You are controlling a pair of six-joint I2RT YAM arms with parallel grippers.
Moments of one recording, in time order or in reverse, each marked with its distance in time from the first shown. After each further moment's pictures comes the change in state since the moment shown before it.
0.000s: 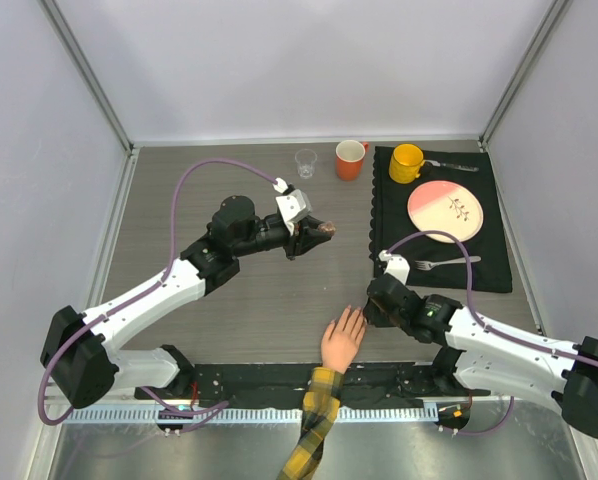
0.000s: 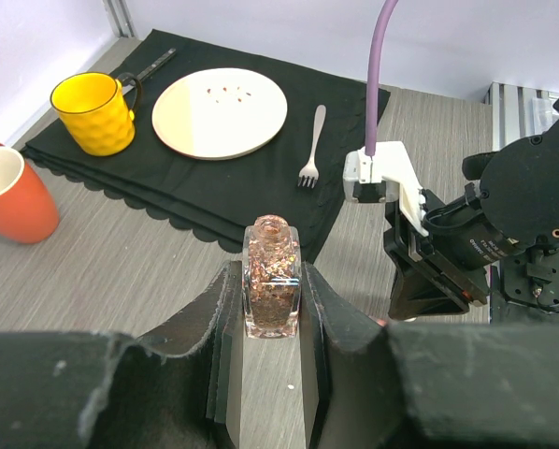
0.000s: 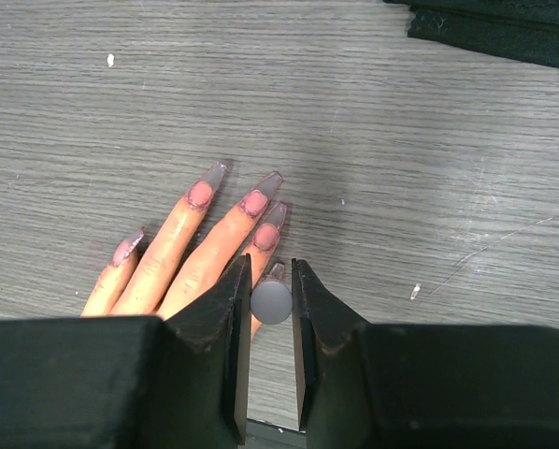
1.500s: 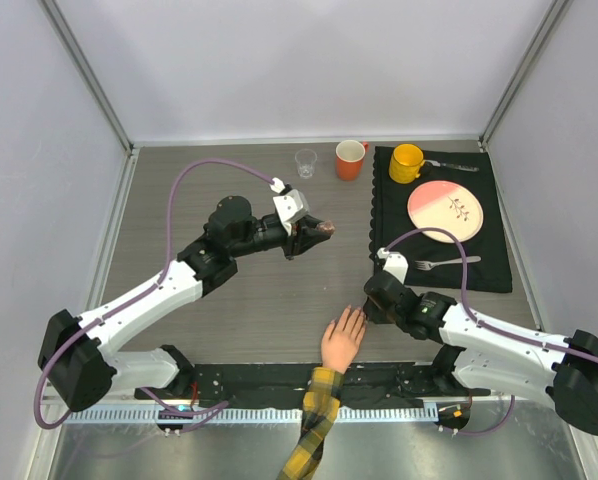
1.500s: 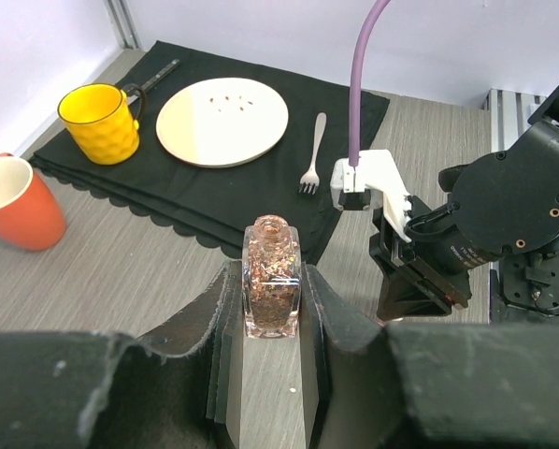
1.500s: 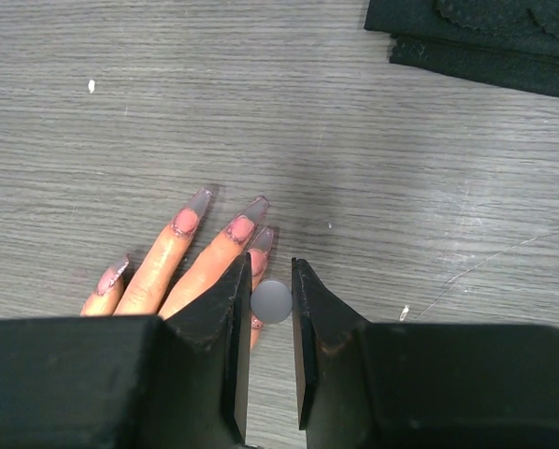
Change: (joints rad) left arm 0.000 -0.020 0.000 -0.001 0.000 0.003; right arm -0.023 0.058 0.002 0.047 0.033 -0.024
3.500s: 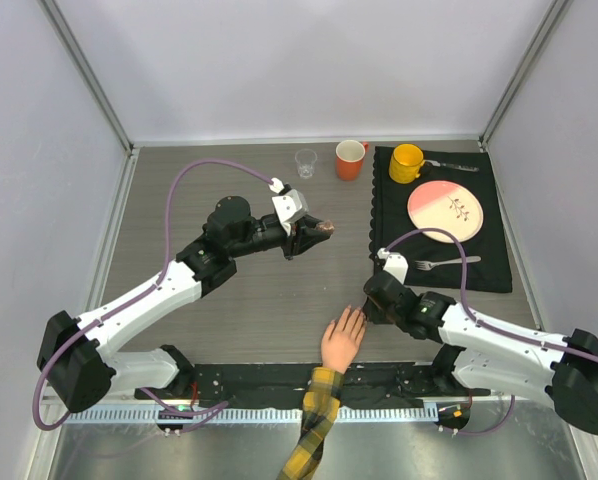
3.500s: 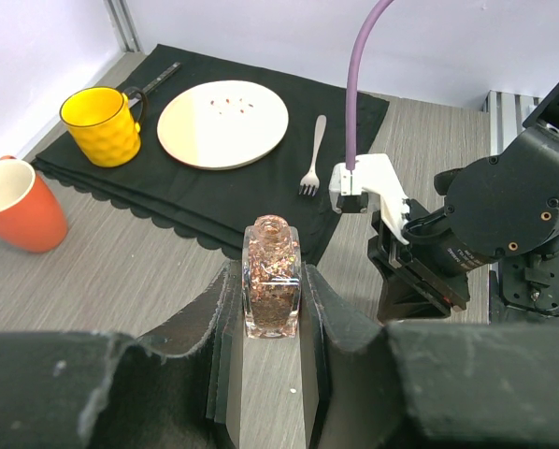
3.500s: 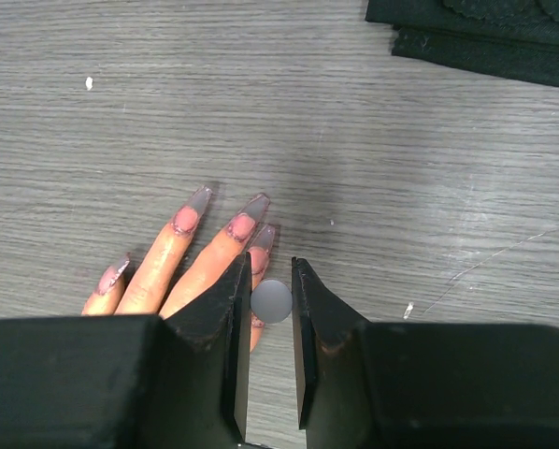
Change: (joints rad) left arm 0.000 -0.009 0.000 -0.003 0.000 0.000; right arm 0.000 0.005 -0.002 0.001 -0.014 0.019
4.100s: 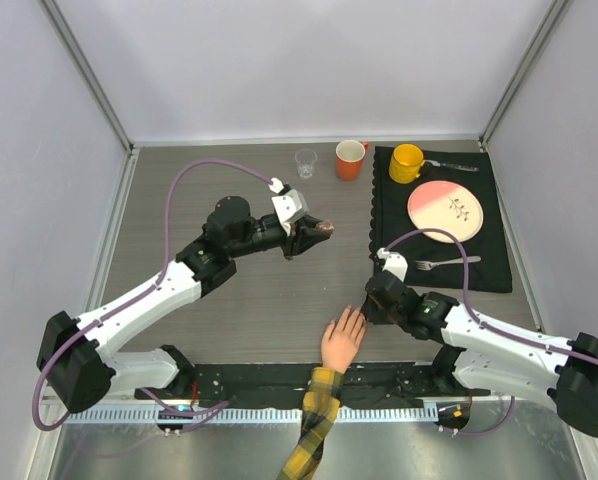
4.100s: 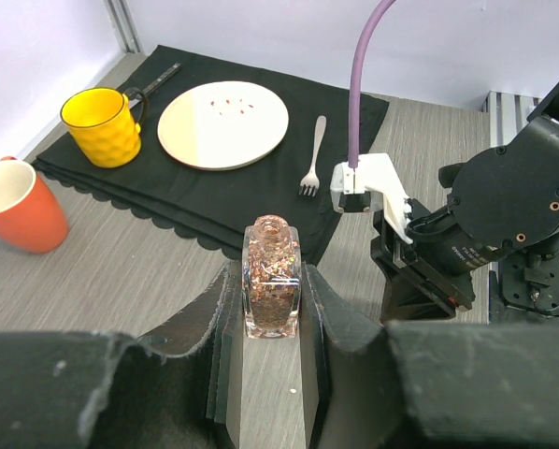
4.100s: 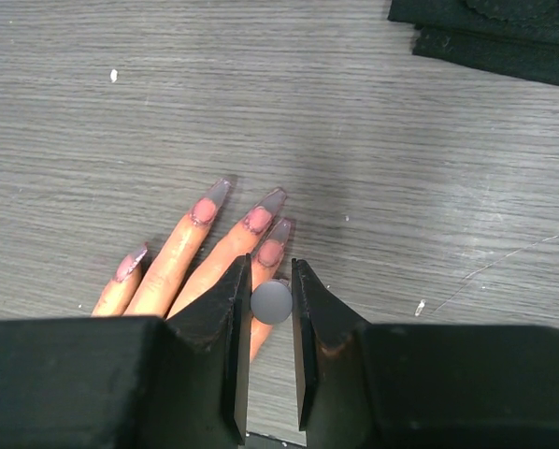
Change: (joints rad) left arm 0.000 -0.002 0.000 -0.001 0.000 0.000; right arm -0.002 -0.018 0.005 -0.003 -0.026 -0.015
